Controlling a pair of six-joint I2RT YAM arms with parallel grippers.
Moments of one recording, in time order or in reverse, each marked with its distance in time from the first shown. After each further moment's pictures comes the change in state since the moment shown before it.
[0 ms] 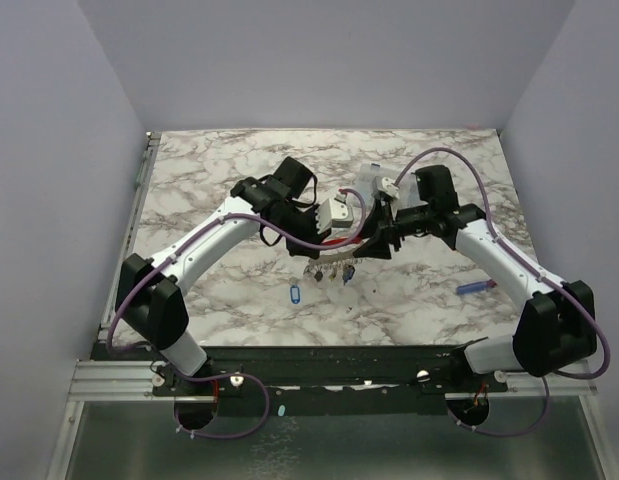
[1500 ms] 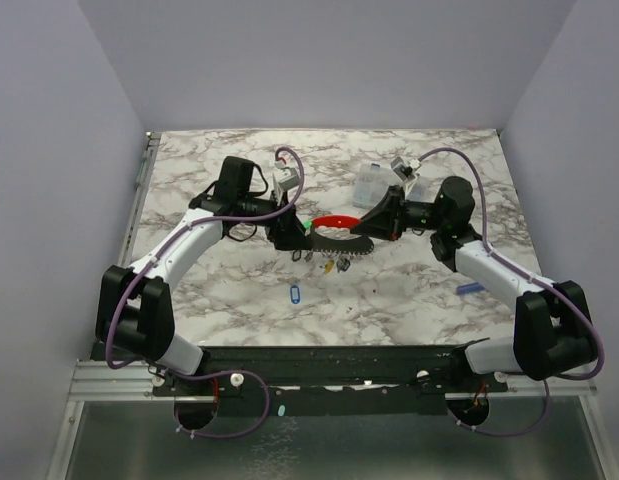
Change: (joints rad) left arm 0.316 -0.102 -0.316 0.507 0.476 -0.450; right arm -0.042 -0.019 -0.270 1.007 0.010 1.080
